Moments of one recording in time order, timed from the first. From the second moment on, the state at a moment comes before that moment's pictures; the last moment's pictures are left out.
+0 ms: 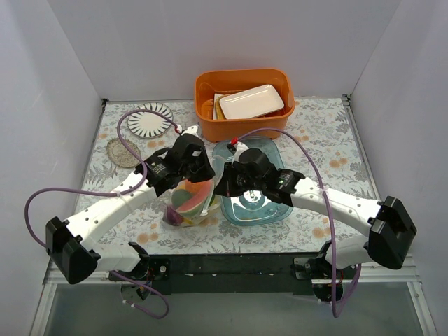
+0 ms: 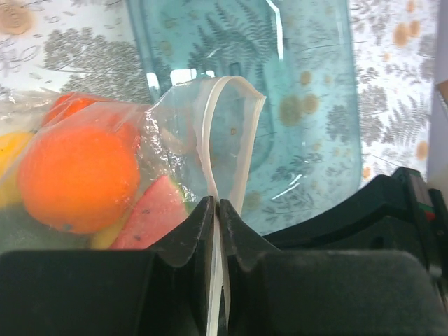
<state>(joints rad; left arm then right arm) -0.76 1.26 1.17 -0.66 -0.15 -0.78 0.96 1.38 1.01 -0.20 -0.17 0.69</state>
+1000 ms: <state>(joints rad) -0.76 0.68 0.78 -0.62 0.03 -1.07 0.96 1.30 0.89 -0.20 0.11 0.85</state>
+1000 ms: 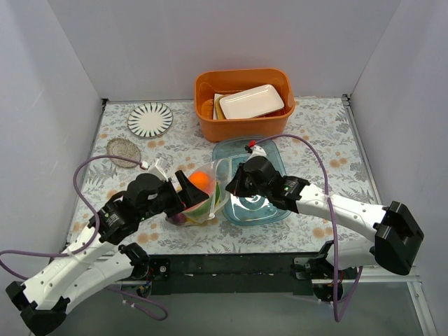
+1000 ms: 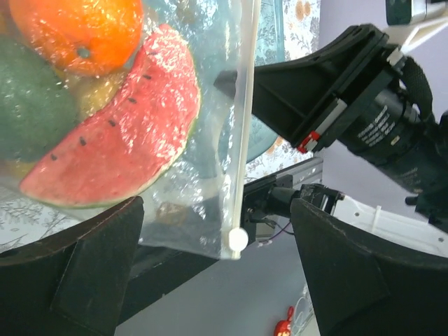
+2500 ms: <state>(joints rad) -0.80 0.58 0.44 -0.33 0.17 -1.36 0.94 1.28 0.89 -0.24 0.15 0.84</state>
